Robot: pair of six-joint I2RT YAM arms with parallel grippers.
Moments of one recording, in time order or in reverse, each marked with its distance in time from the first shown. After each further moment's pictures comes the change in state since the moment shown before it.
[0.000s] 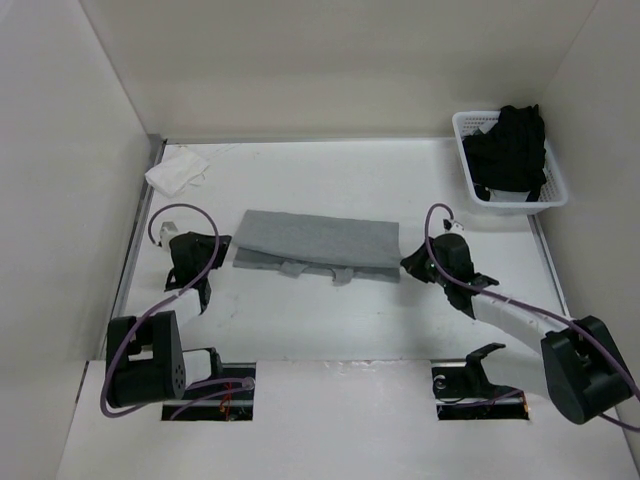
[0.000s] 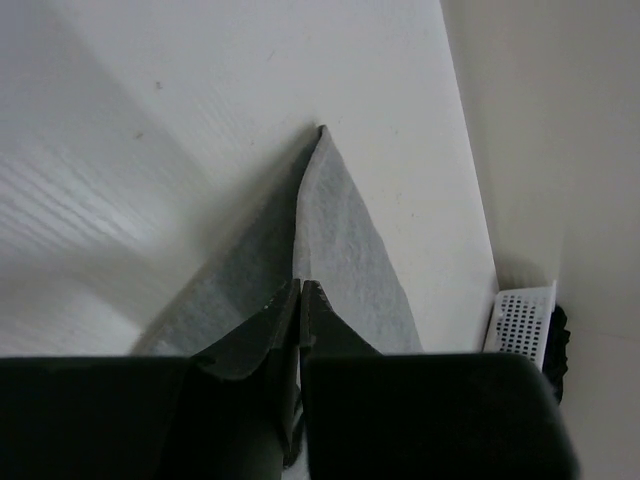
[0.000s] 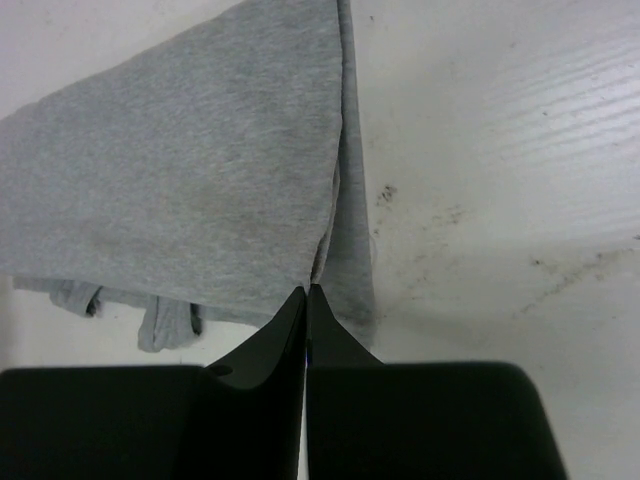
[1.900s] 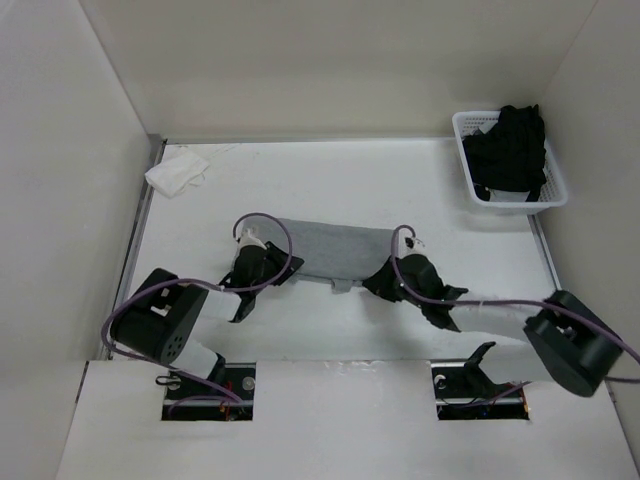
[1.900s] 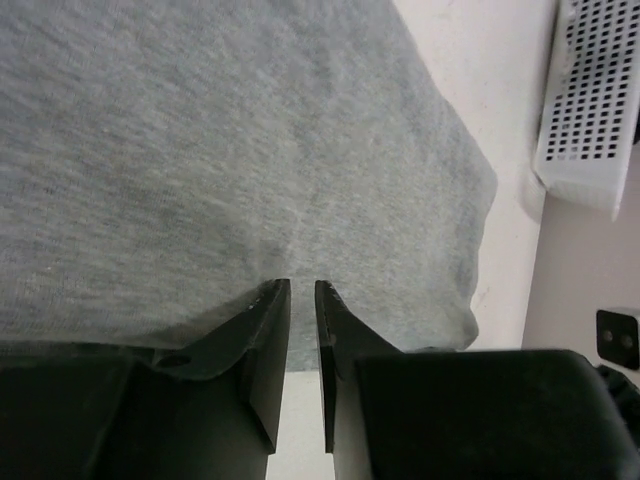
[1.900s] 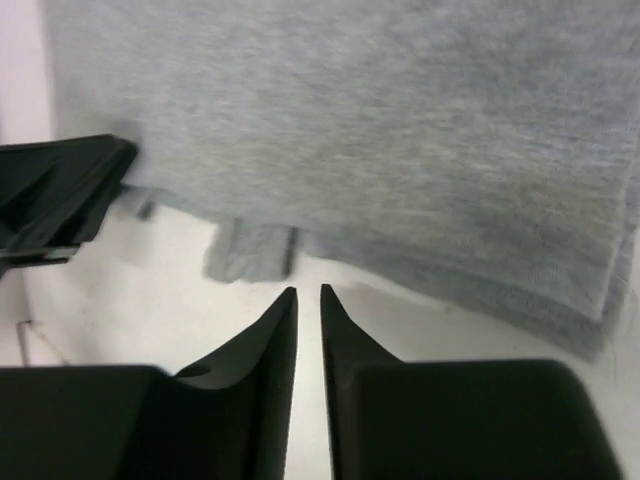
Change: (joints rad) left arm -0.571 0.266 -0.044 0.258 -0.035 0.015; right arm 0.341 0.176 -0.054 0.226 0.040 0.200
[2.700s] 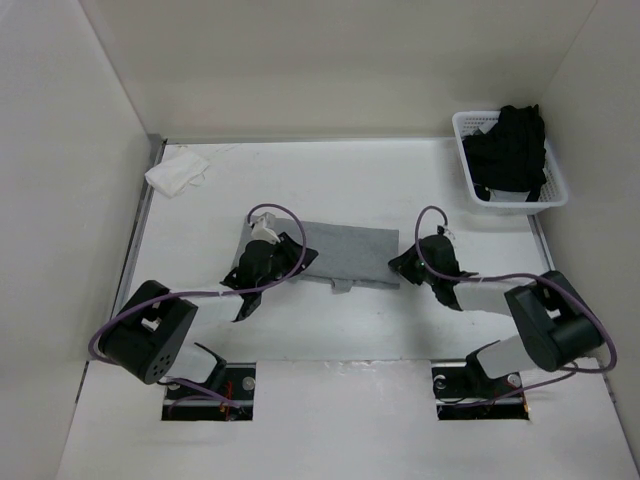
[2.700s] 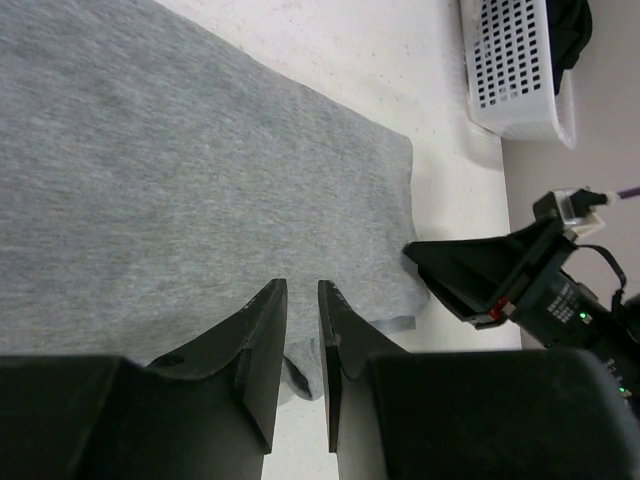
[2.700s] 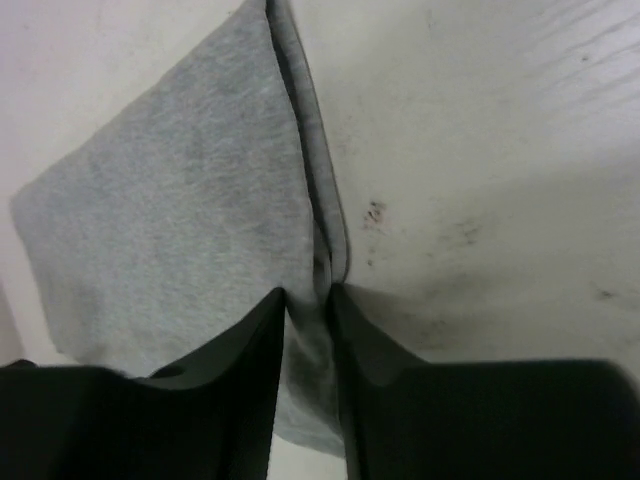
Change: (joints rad) left arm -0.087 -0.121 0.064 -0.036 0.008 0.146; right arm -0.324 0.072 0.030 -0.016 -0.032 0.015
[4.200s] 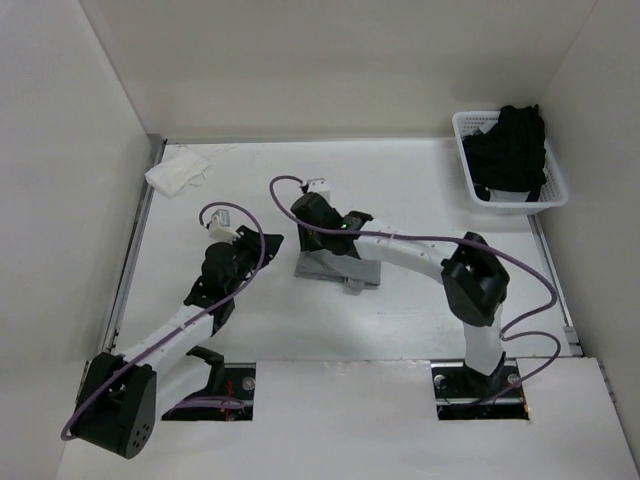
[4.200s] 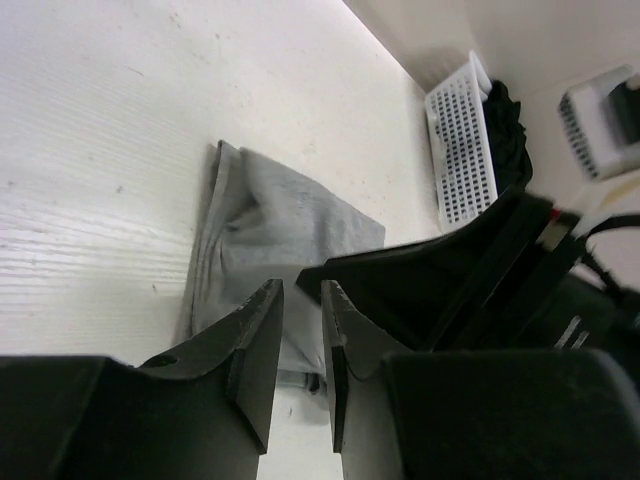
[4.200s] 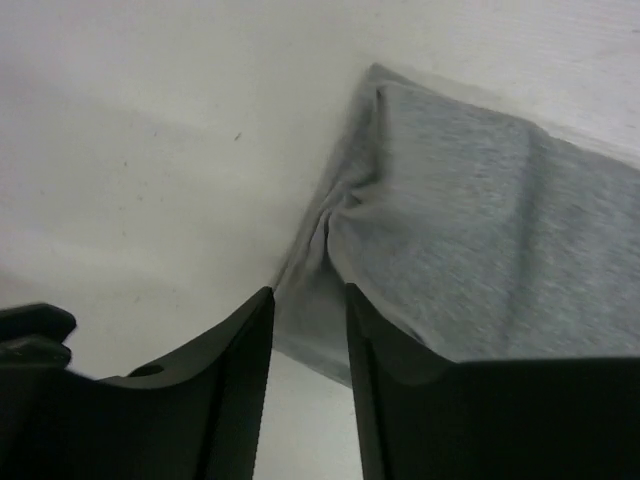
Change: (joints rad) left arm 0.188 -0.405 -0.062 -0.218 -0.026 -0.002; right arm 0.508 0.508 1.122 -0.756 0.306 -0.446
